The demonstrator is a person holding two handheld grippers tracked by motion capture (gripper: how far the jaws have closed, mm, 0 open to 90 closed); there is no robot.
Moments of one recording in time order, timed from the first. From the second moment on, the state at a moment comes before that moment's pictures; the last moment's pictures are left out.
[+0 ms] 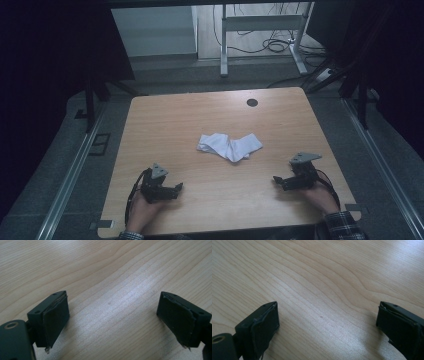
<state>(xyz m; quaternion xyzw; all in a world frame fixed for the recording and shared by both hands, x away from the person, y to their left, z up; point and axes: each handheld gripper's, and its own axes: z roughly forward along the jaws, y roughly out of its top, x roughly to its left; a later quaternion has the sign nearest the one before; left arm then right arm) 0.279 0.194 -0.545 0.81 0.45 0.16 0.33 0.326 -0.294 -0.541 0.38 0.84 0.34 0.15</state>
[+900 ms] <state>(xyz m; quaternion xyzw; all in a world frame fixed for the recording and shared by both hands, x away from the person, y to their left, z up) 0.279 0.194 -0.545 0.81 0.45 0.16 0.33 0.337 -0.275 -0.522 0.40 0.84 0.34 0.12</state>
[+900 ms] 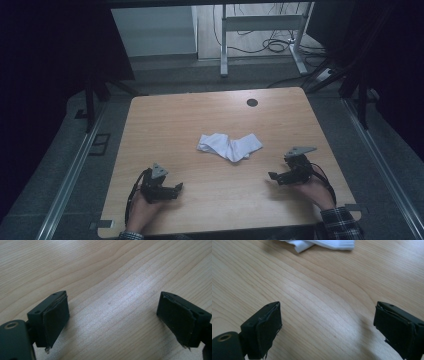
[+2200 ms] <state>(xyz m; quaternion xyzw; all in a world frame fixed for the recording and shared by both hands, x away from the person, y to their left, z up) 0.279 0.194 -0.545 0.81 0.45 0.16 0.33 0.444 -0.208 -0.503 0.43 0.84 0.30 0.13</state>
